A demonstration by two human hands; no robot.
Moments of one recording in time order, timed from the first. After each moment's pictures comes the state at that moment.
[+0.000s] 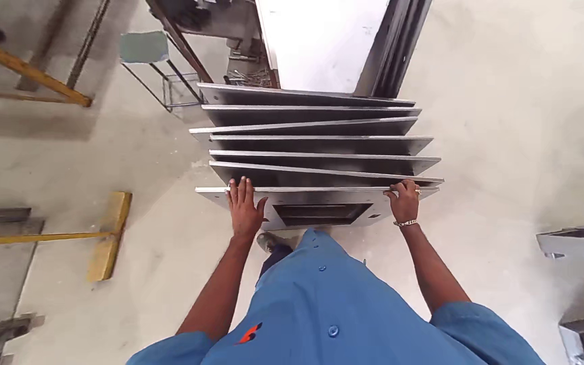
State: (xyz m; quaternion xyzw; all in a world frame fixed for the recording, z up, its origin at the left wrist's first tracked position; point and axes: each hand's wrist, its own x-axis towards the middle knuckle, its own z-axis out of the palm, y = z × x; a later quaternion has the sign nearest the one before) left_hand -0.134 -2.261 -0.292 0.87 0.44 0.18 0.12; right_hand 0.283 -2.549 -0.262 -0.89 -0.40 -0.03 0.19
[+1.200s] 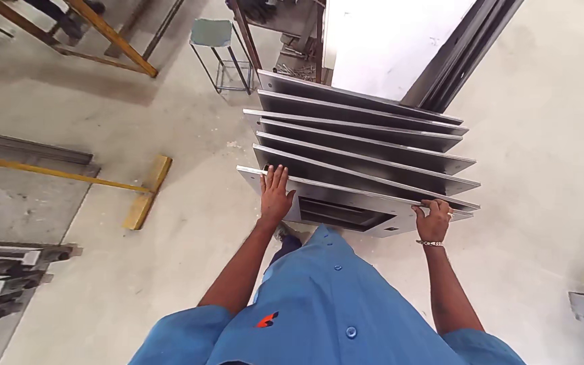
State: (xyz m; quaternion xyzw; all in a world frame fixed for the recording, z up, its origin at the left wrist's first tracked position) left_hand -0.140 -2.270 -0.280 0.86 0.48 0.12 0.14; right_hand 0.277 -2.557 -0.269 -0.89 -0.40 -0.05 0.19
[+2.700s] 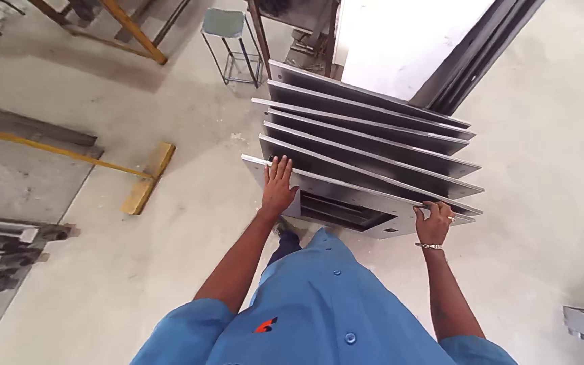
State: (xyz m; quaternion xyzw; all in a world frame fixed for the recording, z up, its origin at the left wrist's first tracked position) left_hand -0.144 -2.273 -0.273 0.86 0.47 0.09 0.15; right_hand 0.272 -2.563 -0.272 -0.89 -0.42 -0.07 0.18
